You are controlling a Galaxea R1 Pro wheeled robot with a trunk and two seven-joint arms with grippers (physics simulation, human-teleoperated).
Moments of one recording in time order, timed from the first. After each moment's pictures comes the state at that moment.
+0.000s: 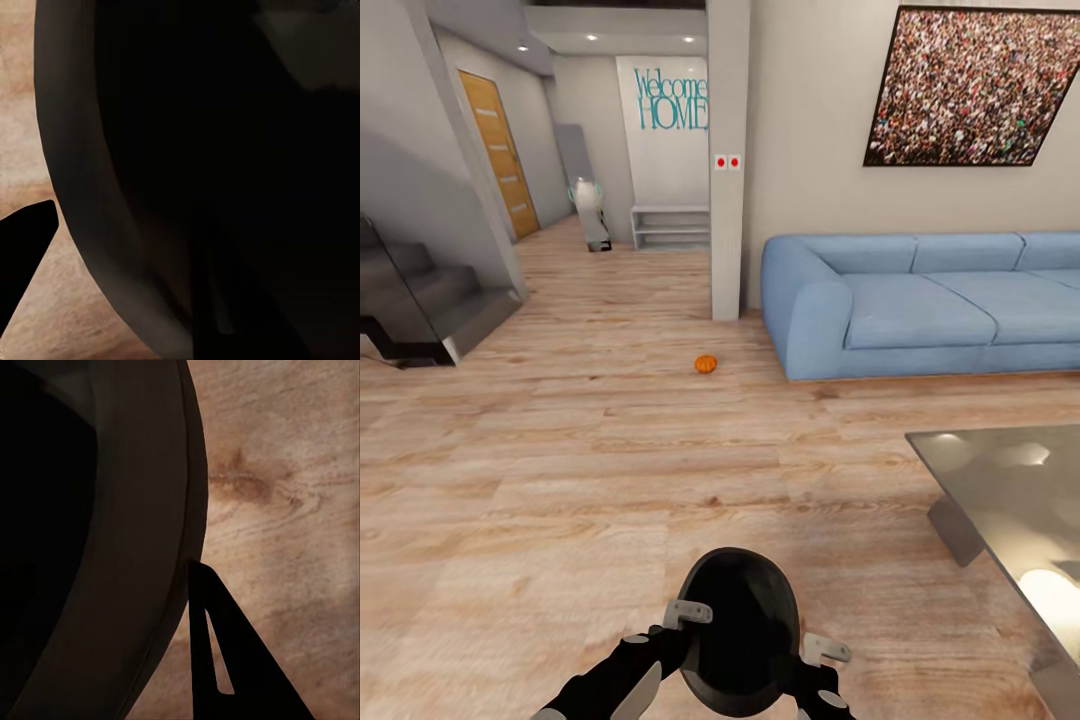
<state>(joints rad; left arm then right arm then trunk) -0.51 -0.10 -0.62 -0.46 0.53 0.22 0.04 -0.41 0.14 0.26 -0.34 -0.43 -0.09 -0.25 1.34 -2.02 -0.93</state>
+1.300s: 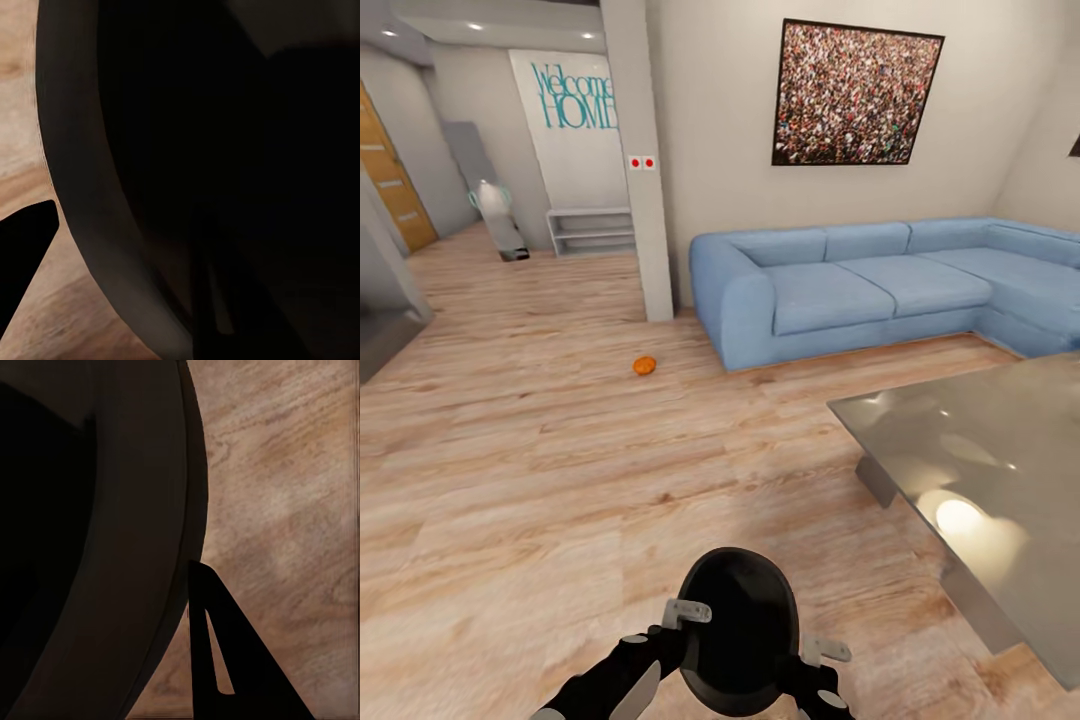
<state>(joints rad) -0.51 -0.10 -0.62 -0.46 0.54 0.22 0.04 -0.41 0.14 0.27 -0.34 -0.43 -0.09 -0.25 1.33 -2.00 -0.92</state>
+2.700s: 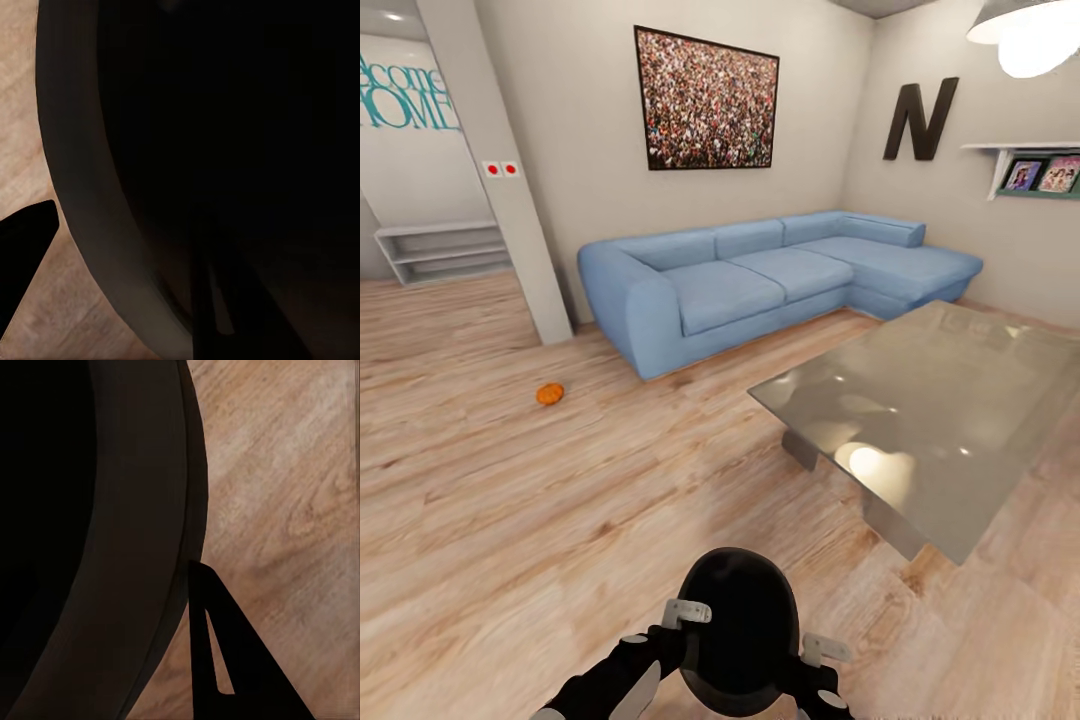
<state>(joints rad) -0.51 -0.10 -0.62 -0.46 0.54 0.22 0.04 -0.41 0.14 0.27 -0.34 -0.43 -0.09 -0.25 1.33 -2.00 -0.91</state>
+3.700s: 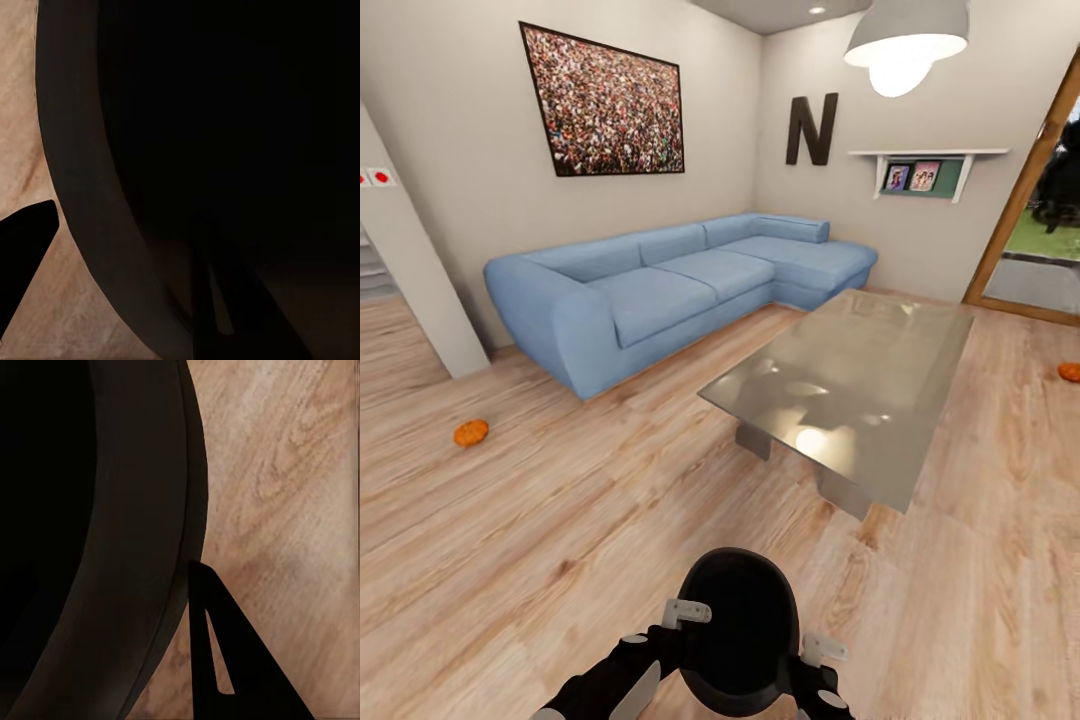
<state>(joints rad) -0.51 -0.10 -0.62 -0.46 0.54 0.22 0.04 -0.41 0.14 0.27 -0.34 -0.43 -0.09 -0.25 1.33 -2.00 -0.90</state>
